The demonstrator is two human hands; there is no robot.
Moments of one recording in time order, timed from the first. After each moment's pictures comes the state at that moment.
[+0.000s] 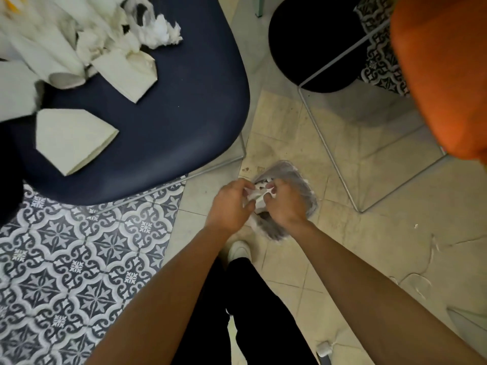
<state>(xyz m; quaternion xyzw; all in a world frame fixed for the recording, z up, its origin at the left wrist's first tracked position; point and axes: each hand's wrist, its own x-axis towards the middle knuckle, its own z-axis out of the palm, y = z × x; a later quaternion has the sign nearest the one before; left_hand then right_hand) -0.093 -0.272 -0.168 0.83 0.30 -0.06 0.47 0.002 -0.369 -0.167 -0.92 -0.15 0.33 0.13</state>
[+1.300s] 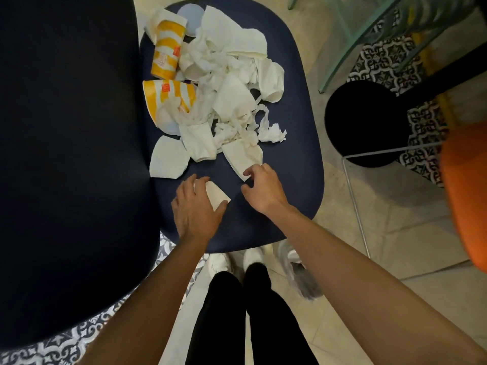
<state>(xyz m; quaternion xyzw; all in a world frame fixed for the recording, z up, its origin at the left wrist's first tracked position) -0.165 -0.049 -0.075 0.79 0.55 -0.03 0.26 -0.020 -0.090 -0.055 -0.85 -0.37 0.36 0.12</state>
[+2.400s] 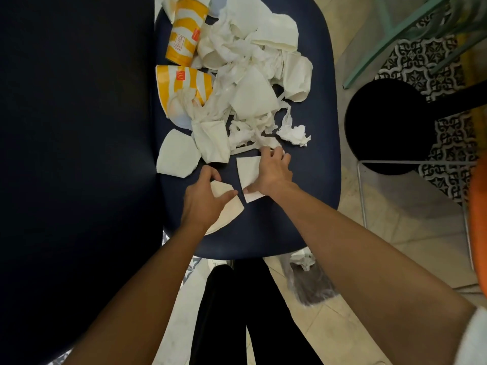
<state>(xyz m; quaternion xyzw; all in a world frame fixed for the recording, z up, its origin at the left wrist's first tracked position) -0.151 -0.012 -0.075 0.66 0.58 0.01 0.48 0.004 -0.030 -0.083 -0.85 -0.37 0.38 -0.08</state>
